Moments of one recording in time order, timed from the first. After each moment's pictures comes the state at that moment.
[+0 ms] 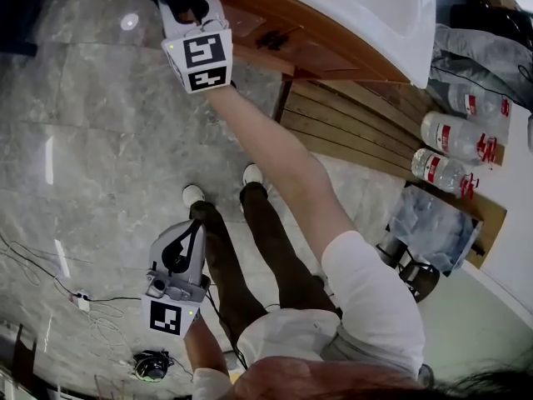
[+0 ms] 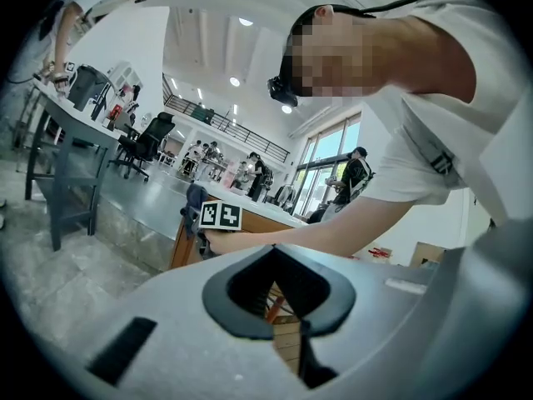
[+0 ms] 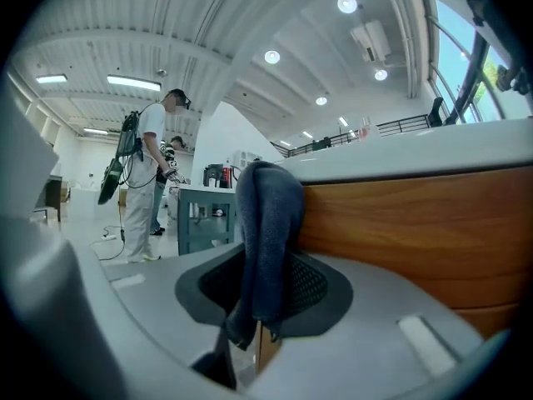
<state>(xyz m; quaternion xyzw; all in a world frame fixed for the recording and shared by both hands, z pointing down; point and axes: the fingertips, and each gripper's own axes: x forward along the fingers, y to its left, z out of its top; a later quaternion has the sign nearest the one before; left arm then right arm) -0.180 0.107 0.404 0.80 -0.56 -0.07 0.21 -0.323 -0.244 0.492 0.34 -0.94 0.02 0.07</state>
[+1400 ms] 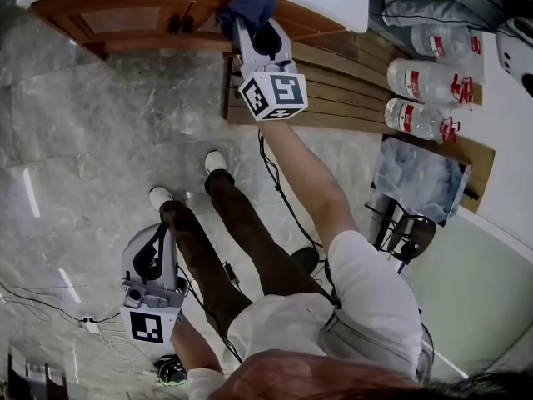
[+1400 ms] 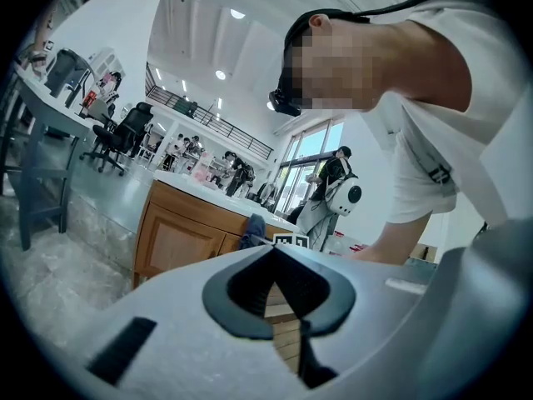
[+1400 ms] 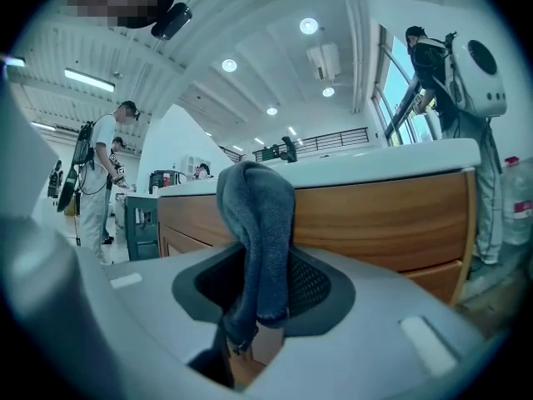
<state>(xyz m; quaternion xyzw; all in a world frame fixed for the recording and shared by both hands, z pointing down) -0.096 0.078 0.400 0.84 -0.50 -0.06 0.21 0.042 -0.255 0.491 0.50 -0.87 0.05 0.03</state>
